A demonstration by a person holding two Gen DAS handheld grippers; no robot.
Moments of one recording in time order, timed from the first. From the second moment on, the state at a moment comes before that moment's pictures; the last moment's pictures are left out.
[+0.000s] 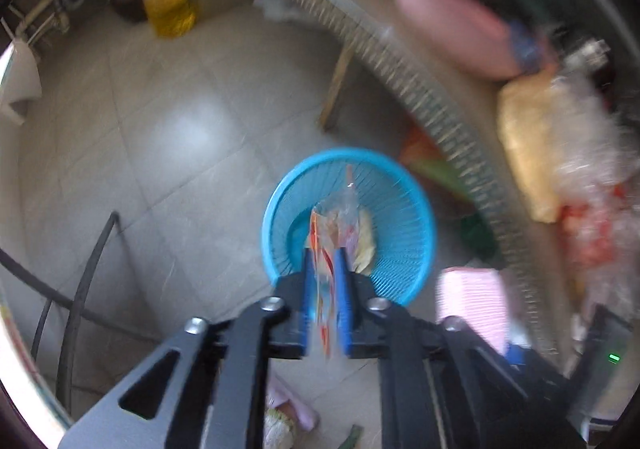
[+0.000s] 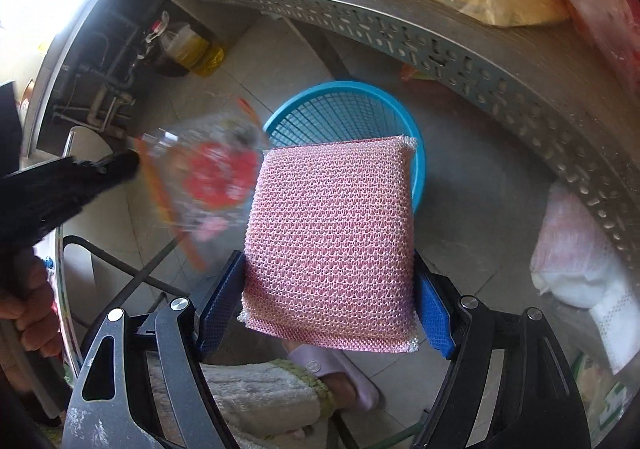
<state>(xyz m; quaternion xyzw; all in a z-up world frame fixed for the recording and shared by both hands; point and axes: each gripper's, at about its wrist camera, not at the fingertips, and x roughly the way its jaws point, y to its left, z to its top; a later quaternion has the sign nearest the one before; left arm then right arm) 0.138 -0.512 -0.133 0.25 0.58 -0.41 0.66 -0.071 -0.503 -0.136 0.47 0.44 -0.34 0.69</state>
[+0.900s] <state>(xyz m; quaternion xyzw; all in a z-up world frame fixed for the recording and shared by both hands) 0.165 -0.324 0.006 0.13 0.49 -0.39 0.76 0.036 -0.533 -0.212 0.41 0.51 -0.29 0.70</state>
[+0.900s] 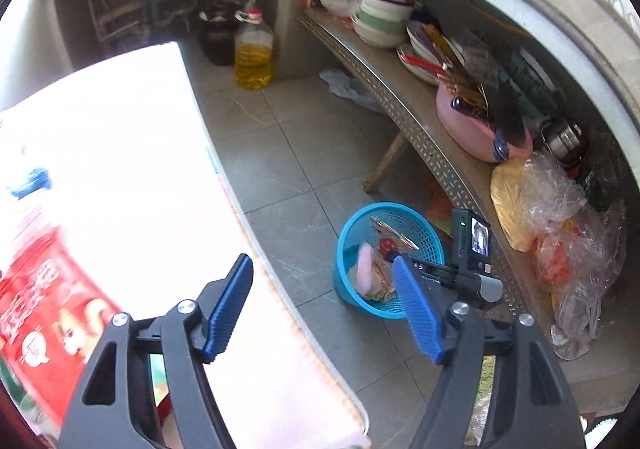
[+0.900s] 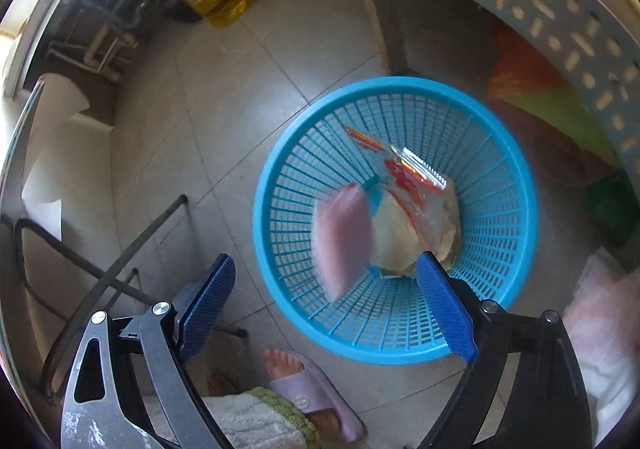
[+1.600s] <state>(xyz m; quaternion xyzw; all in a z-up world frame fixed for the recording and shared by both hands) 0.139 -0.240 0.039 0.07 0.44 -0.42 0.79 0.000 -0.427 -0.055 0.28 0.43 -0.30 0.81</state>
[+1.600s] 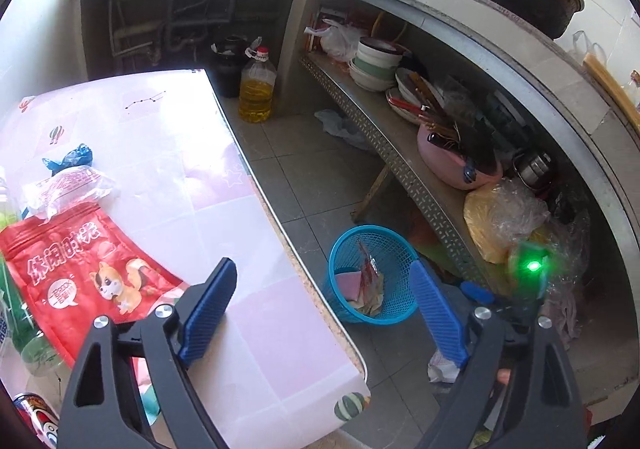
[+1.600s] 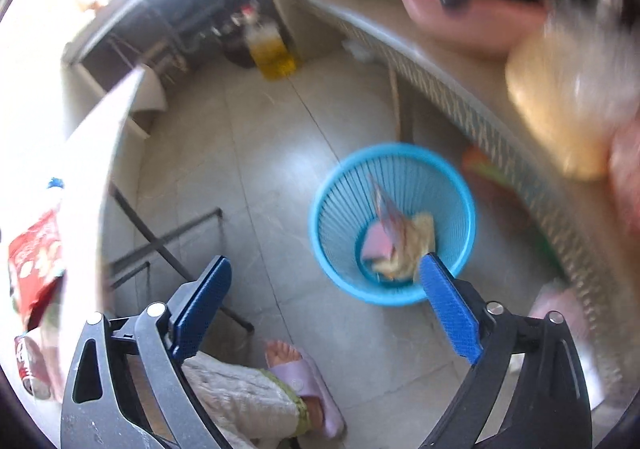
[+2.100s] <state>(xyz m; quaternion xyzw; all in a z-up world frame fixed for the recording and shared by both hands) 0.140 -0.167 0.061 0.04 0.41 -0.37 0.83 0.038 -0.352 0.038 0.15 0.36 -0.29 0.87</state>
